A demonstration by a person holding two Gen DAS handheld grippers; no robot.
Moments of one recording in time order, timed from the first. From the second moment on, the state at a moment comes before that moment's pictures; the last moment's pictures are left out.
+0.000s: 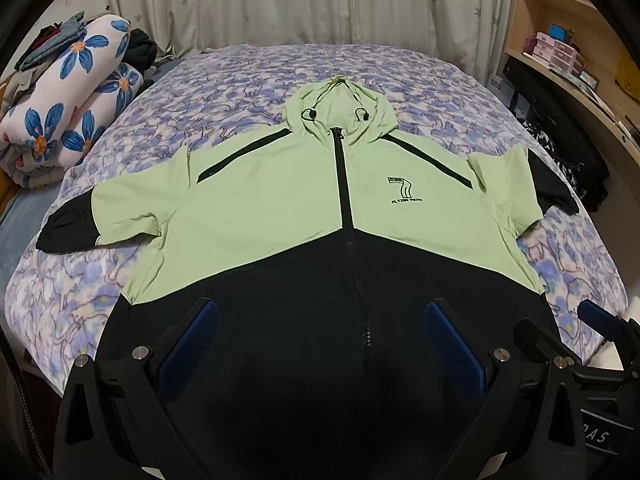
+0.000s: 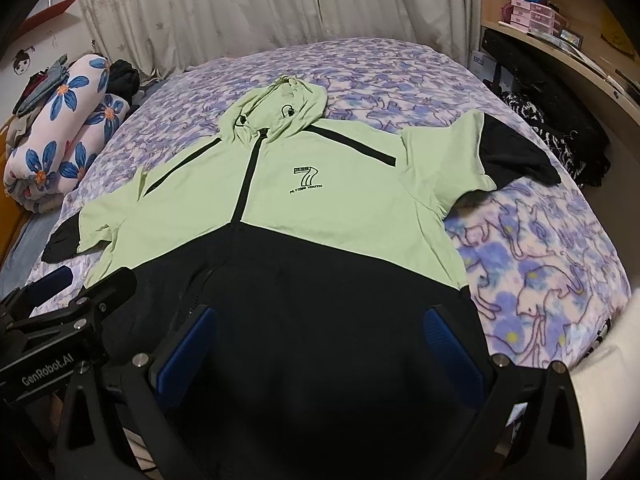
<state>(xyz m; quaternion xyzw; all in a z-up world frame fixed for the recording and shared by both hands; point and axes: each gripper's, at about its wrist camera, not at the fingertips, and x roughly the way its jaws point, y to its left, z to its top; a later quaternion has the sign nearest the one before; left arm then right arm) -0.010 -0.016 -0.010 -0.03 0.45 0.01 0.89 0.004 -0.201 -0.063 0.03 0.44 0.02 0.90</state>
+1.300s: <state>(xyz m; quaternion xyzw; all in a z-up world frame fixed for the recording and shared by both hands) -0.019 -0.022 -0.011 -0.02 0.45 0.00 0.89 -0.001 -0.215 -0.059 0.02 0.43 0.01 0.90</state>
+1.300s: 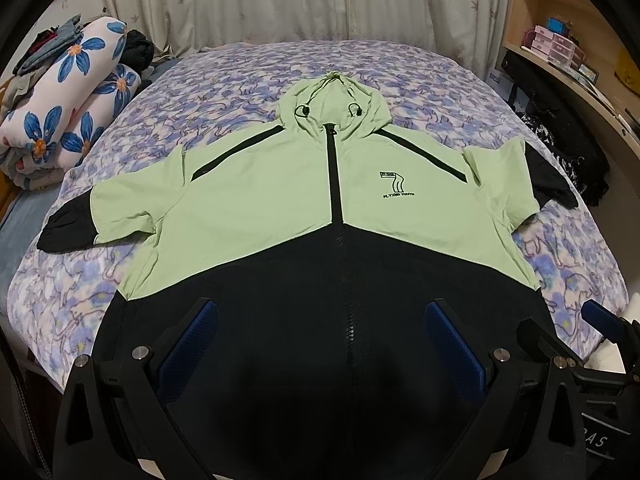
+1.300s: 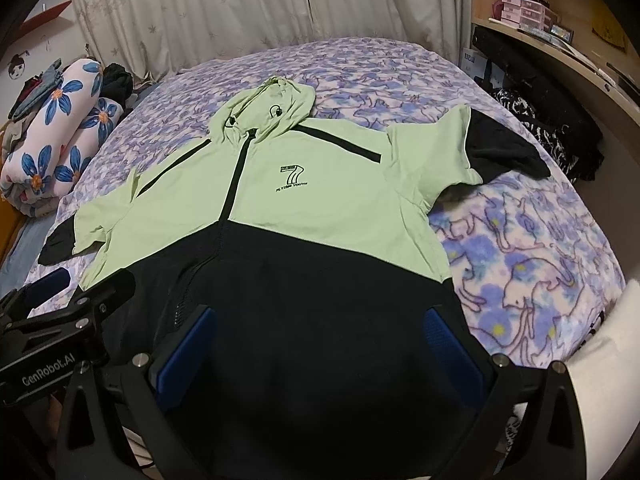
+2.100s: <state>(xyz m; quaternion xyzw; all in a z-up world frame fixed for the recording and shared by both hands) 0.065 -0.067 0.062 0.00 0.39 -0.01 0.92 0.051 -0.273 0.044 -0.07 0.35 -0.06 0.93</state>
